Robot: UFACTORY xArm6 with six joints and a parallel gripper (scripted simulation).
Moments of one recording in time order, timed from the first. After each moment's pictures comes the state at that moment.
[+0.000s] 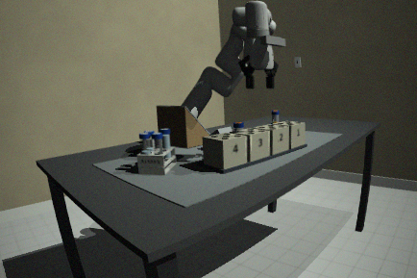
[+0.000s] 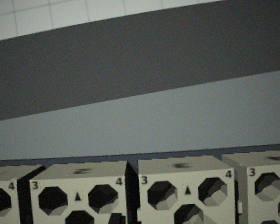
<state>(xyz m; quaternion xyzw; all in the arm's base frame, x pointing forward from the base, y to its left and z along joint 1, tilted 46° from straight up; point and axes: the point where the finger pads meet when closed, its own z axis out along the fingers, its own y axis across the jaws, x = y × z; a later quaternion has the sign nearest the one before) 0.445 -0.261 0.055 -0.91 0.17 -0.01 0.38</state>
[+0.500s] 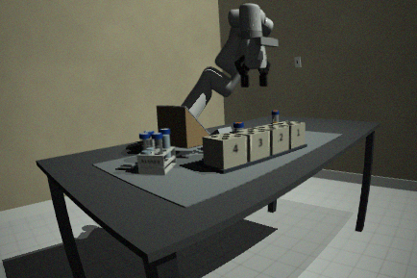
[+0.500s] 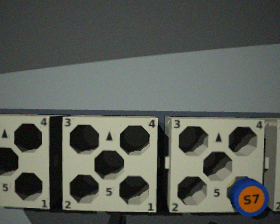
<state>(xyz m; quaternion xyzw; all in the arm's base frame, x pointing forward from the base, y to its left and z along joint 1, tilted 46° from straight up) 0.400 -0.231 0.082 -0.91 0.14 -0.03 0.39</state>
